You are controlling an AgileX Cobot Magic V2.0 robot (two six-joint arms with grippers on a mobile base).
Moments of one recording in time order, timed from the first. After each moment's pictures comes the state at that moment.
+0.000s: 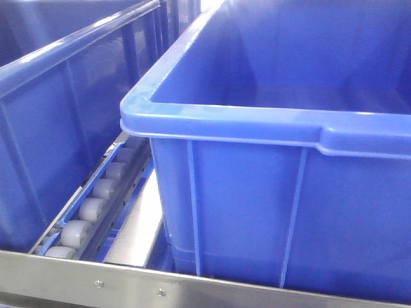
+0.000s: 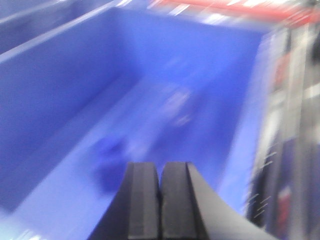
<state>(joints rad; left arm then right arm) -0.10 0.00 0.00 -0.11 -0.04 0.17 0.36 0.02 -0.30 -0.38 0.46 0.32</state>
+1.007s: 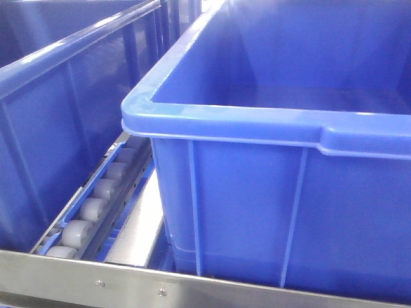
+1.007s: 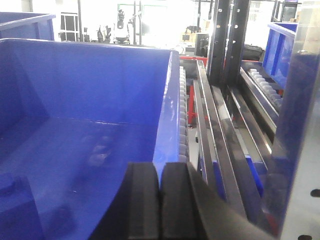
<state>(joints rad) -0.10 0.00 0.00 -0.11 -0.04 0.17 -0.09 -0.01 0.02 -0.32 -0.04 0.33</state>
